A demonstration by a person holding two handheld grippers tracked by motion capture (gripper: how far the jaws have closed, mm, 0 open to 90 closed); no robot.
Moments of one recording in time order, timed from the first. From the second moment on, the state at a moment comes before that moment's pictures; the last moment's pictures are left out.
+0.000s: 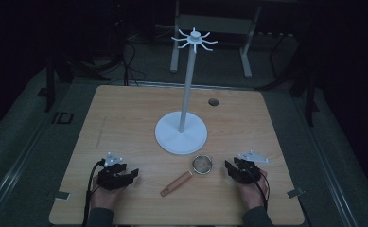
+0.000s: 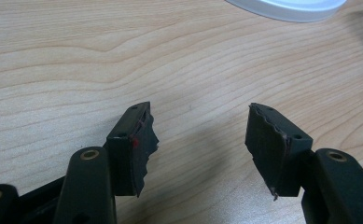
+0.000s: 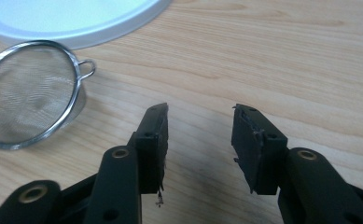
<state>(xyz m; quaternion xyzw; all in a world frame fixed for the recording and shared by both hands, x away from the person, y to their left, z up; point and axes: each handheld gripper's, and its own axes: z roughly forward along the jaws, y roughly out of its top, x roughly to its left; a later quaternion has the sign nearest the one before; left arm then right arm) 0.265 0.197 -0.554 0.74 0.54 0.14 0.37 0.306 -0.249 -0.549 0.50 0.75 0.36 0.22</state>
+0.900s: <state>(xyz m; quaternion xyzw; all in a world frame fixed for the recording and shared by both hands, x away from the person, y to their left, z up) 0.266 0.196 -0.554 0.75 0.54 0.14 0.37 0.305 -0.143 -0.514 0.31 0.85 0.37 0.20</state>
